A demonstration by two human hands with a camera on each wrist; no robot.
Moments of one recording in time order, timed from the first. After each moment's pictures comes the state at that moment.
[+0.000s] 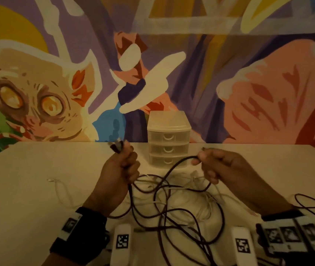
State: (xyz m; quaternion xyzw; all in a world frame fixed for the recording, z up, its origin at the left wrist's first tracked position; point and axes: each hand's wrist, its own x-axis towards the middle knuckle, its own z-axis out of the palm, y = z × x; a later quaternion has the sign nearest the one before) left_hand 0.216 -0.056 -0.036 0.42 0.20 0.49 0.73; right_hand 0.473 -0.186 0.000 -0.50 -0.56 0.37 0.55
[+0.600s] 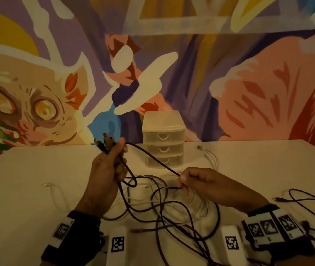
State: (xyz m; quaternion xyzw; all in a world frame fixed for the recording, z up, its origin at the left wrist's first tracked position) left_hand 0.214 -0.066 -0.023 0.47 0.28 0.55 0.63; right_hand 0.472 -0.172 -0.031 -0.56 -0.67 0.36 0.32
